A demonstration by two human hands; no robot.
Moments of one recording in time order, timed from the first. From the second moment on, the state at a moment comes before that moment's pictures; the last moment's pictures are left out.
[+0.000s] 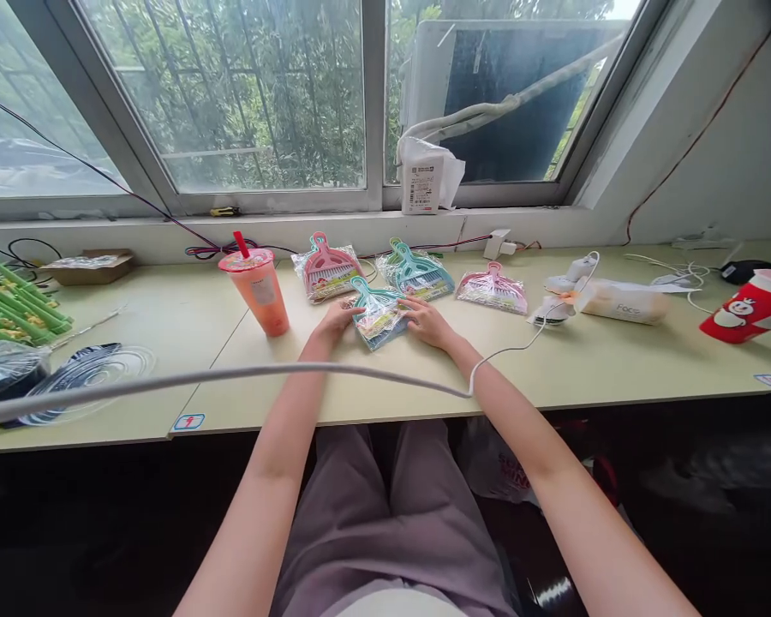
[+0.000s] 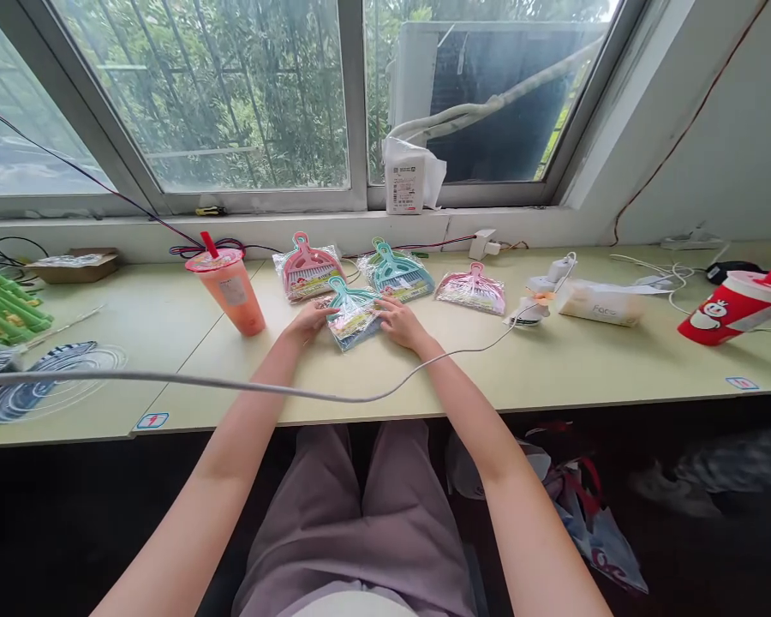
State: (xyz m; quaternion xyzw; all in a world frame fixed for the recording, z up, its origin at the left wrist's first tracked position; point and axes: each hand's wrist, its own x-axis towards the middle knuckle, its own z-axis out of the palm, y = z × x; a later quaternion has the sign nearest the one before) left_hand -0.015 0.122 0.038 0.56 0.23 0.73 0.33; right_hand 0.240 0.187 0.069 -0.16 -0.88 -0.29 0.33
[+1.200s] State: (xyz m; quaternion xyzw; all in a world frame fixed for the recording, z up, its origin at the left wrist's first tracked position) left_hand 0.007 0.112 0.045 0.47 0.01 0.81 0.34; right_hand 0.245 0.172 0.077 -0.29 -0.87 0.00 0.40
